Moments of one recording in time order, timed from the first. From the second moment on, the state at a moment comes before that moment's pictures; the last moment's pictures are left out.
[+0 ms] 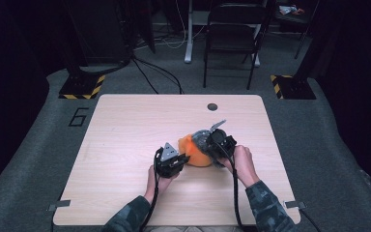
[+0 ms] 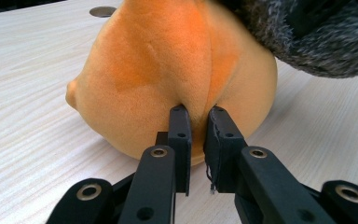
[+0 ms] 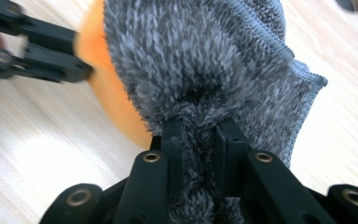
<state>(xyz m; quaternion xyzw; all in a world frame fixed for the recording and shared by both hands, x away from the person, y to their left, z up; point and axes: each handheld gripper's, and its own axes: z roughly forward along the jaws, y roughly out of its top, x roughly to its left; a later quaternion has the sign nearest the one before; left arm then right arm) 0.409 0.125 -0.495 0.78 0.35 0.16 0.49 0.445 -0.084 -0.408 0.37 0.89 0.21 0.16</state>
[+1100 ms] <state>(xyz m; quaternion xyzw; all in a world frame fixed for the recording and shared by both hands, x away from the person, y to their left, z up) 0.413 0.131 -0.496 0.77 0.36 0.16 0.50 0.481 -0.124 -0.463 0.46 0.87 0.14 0.10</state>
